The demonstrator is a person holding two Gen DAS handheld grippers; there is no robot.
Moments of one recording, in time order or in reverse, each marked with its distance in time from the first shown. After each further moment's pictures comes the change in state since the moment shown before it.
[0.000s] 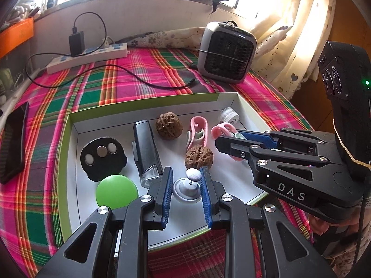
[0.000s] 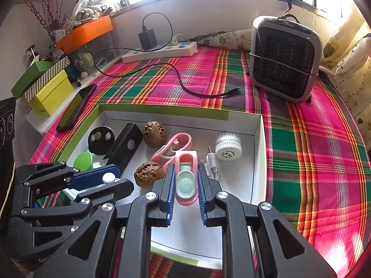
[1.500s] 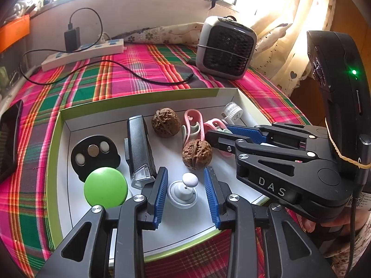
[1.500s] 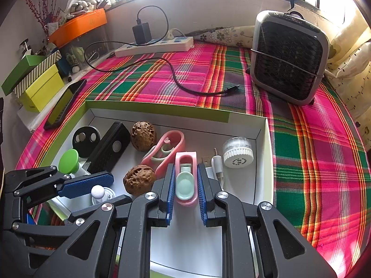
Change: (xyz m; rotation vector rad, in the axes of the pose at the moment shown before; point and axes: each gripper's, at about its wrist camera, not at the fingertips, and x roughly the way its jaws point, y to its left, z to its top) left arm 0.010 0.001 0.001 0.000 0.012 -0.019; right arm 0.018 -0.001 0.005 -0.014 0.013 -0.045
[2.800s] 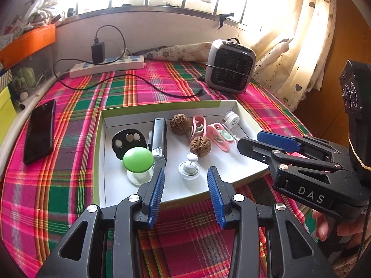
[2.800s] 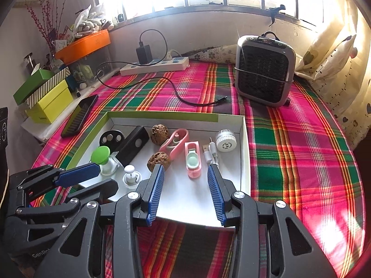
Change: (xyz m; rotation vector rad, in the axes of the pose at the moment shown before) left arm -0.062 -0.005 -0.025 -0.034 -0.095 0.084; right arm -0.066 0.016 -0.028 0.058 -0.109 -0.022
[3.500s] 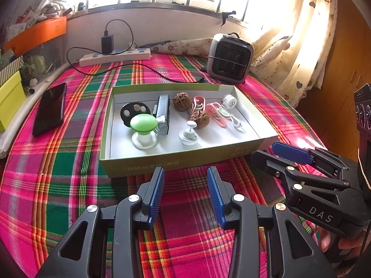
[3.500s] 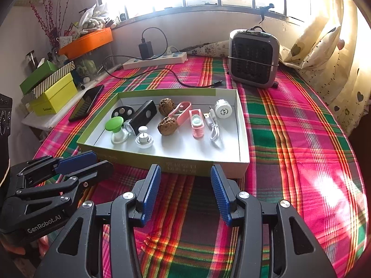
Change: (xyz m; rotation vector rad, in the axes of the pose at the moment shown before) left arm -0.019 -0.004 -0.038 -0.025 0.010 0.031; right arm -0.027 0.010 -0.047 0.012 -0.003 -0.028
